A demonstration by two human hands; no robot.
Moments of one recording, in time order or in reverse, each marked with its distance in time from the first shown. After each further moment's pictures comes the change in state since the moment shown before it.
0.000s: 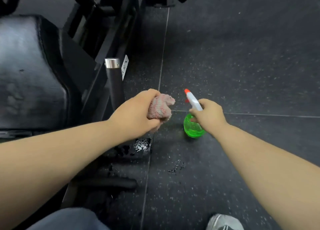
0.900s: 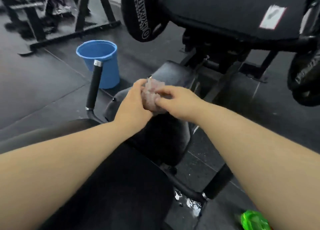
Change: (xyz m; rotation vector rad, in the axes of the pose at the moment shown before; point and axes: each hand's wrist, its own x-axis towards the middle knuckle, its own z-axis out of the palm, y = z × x) left_hand -0.097 -0.200 -0.176 -0.386 0.773 -0.453; right_hand -0.071 -0.387 0.179 -0.371 -0.612 -0.834
